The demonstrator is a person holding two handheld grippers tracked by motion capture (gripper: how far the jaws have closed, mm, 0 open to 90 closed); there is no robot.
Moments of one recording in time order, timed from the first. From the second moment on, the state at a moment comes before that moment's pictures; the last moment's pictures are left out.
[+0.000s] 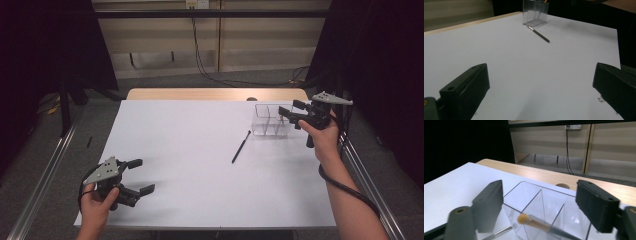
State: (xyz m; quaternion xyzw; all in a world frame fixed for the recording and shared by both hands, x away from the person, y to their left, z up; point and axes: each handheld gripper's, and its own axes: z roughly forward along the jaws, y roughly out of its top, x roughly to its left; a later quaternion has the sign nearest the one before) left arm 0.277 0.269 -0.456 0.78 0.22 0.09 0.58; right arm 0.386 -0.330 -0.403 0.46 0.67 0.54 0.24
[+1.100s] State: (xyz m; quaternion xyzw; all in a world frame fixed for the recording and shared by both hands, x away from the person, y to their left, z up) left arm 0.279 0.268 -0.457 0.78 0.22 0.09 0.58; right arm 0.349 -0.300 -0.413 0.40 0.70 0.55 0.21
